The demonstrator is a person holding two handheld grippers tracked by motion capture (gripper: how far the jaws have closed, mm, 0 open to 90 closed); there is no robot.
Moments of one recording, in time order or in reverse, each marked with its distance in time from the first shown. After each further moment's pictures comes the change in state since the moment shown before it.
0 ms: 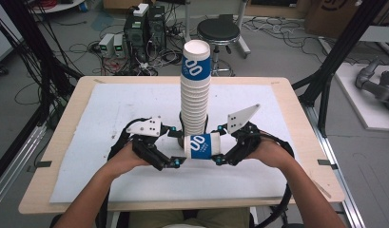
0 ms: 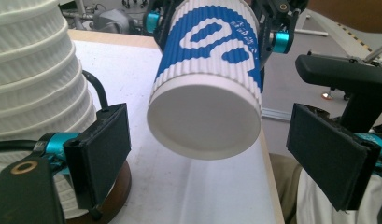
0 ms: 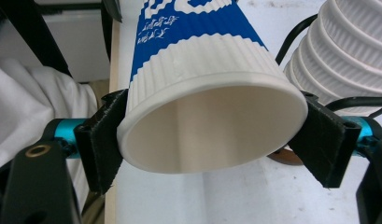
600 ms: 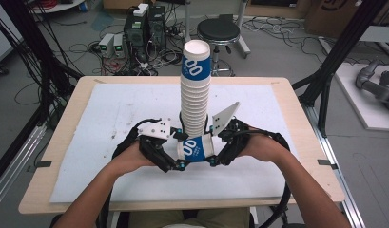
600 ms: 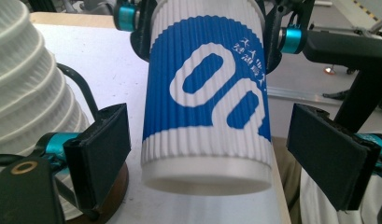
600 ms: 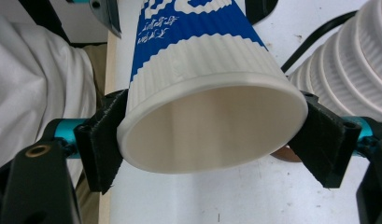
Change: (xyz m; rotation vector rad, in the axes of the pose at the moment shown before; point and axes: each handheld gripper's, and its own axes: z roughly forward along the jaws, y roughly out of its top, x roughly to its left) left arm -0.002 0.008 0.016 0.110 -0.014 0.052; right arm 0.002 0.030 0.016 0.173 0.017 -0.098
